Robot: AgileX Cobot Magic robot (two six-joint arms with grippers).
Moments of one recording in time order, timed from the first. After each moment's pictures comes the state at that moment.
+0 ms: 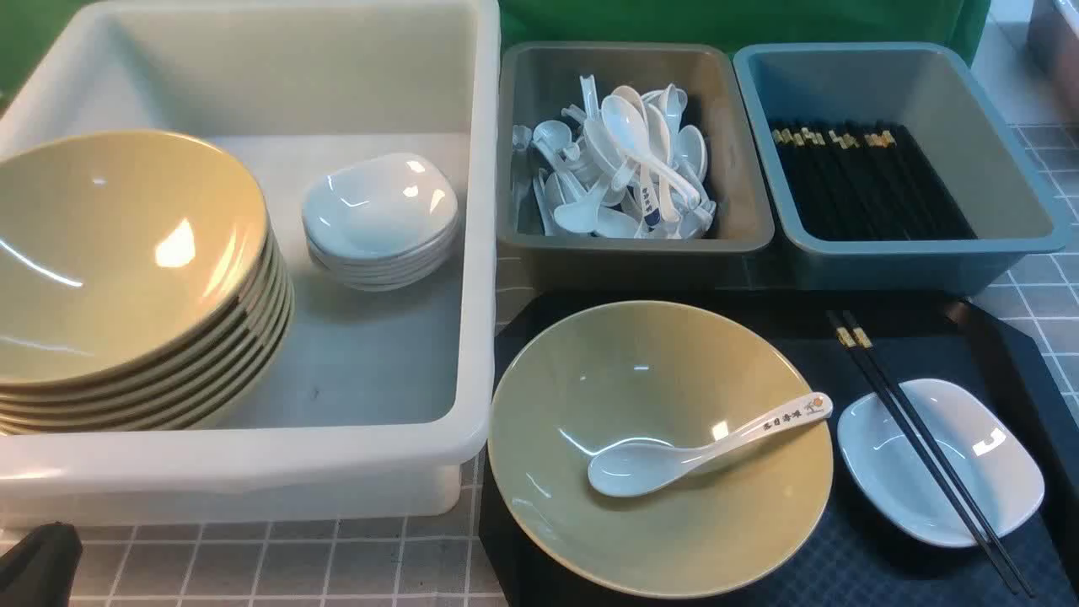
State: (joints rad) right arm -0.02 -0.01 0.01 -0.15 0.26 0.21; left arm 0.08 -0.01 0.03 -0.16 0.32 0.19
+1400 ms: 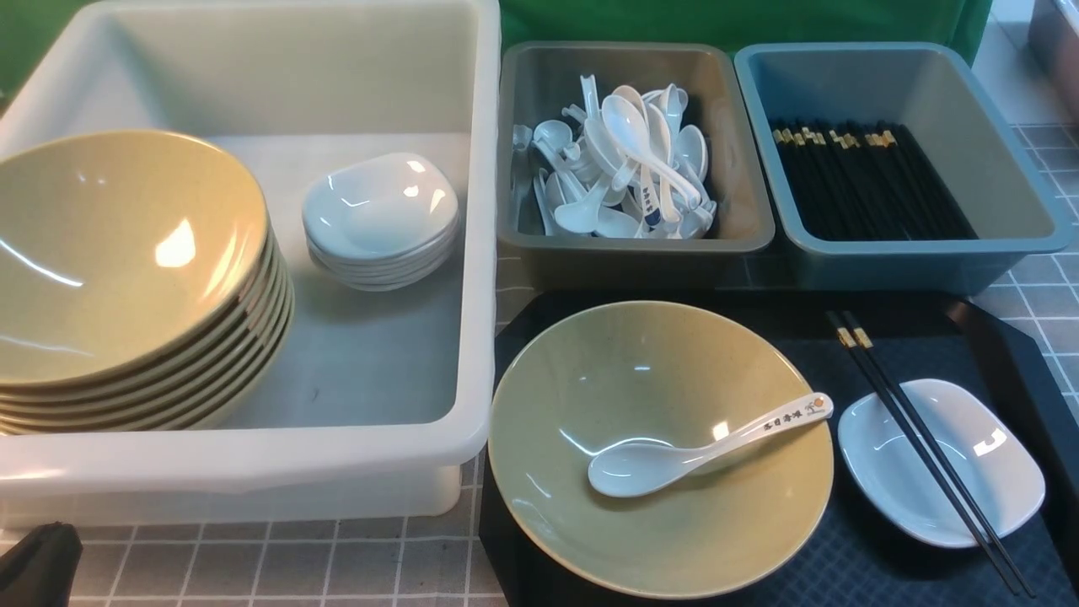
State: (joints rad) right arm -0.02 -0.01 0.01 -0.16 0.26 0.19; left arm 0.08 -0.01 0.03 -0.16 0.32 0.19
